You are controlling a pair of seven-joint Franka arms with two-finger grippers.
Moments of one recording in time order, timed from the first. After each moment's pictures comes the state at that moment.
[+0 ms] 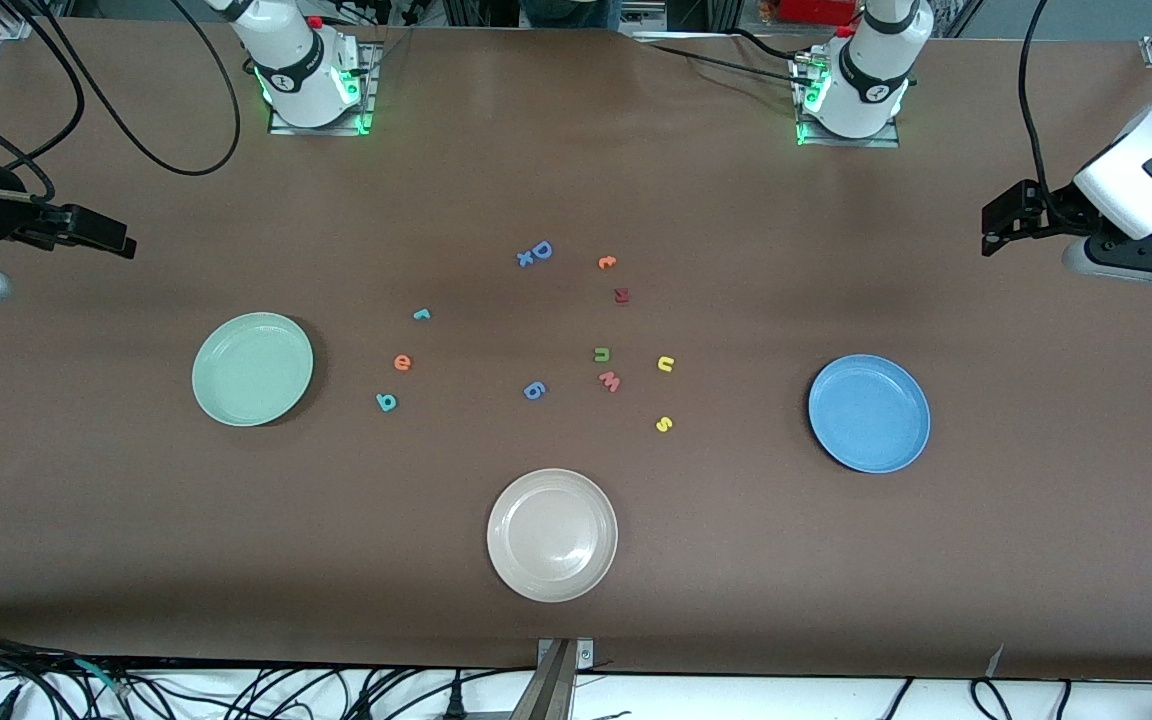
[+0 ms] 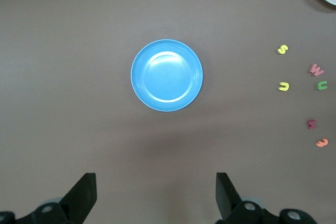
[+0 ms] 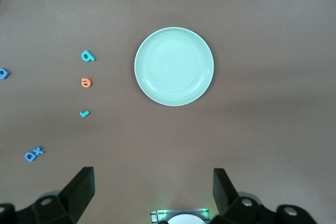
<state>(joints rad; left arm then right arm) -0.05 0.06 -0.04 -1.51 0.03 1.51 0.06 -0.07 0.10 0.06 -1.54 0.03 1.47 0.10</state>
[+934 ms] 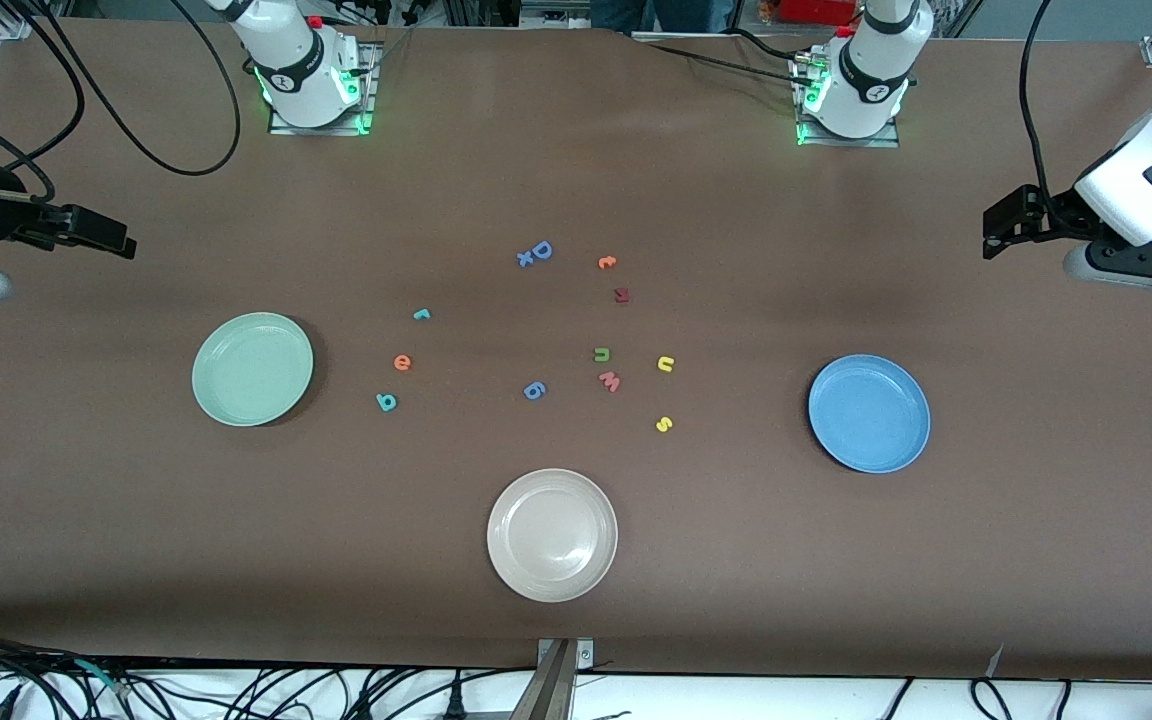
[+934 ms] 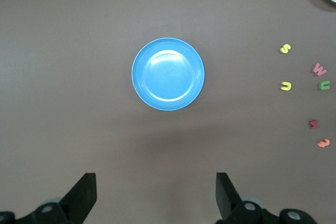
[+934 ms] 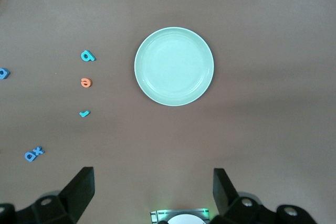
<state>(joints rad) -0.05 0.07 -0.04 -1.51 0.03 1.51 0.06 -0.07 0.10 0.06 -1.54 0.03 1.47 0.10</state>
